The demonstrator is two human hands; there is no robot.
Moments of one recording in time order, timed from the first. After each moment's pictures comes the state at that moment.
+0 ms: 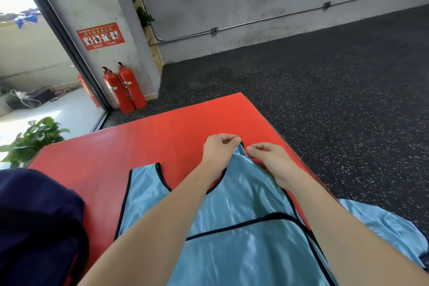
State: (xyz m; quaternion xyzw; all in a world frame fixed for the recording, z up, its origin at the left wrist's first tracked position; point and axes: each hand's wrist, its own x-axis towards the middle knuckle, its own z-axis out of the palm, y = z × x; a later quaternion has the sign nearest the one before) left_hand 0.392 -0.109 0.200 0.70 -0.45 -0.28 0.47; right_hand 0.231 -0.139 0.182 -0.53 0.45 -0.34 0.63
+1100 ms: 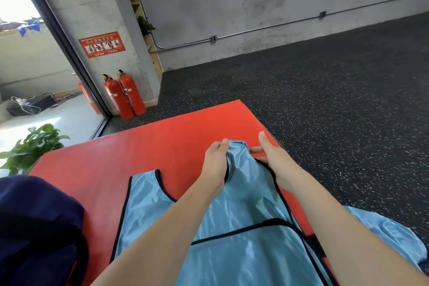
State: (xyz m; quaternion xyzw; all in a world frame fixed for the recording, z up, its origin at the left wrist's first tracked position) left_hand 0.374 -0.091 0.209 0.62 -0.29 -0.43 0.60; right_hand 0.222 -0.139 0.208 -0.51 0.48 -0.29 0.65
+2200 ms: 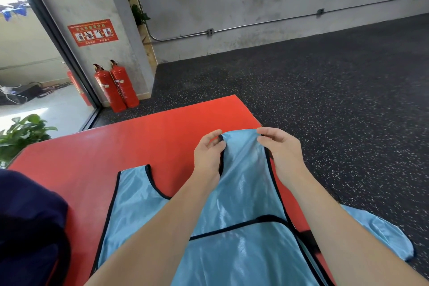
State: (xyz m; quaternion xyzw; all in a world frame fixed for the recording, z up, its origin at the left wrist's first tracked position) left_hand 0.383 -0.108 0.185 0.55 -0.26 -0.41 0.67; right_hand 0.211 -0.146 0.203 -0.50 0.40 -0.52 0.56
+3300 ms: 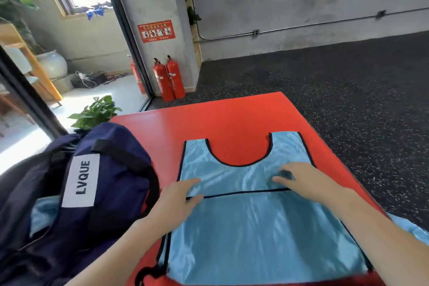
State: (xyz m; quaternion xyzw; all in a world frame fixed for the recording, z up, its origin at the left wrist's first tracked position) left_hand 0.498 0.175 0.176 0.82 -0.52 -0.14 0.19; right_hand 0.206 -0.056 0.182 -0.90 0.38 -0.06 0.19
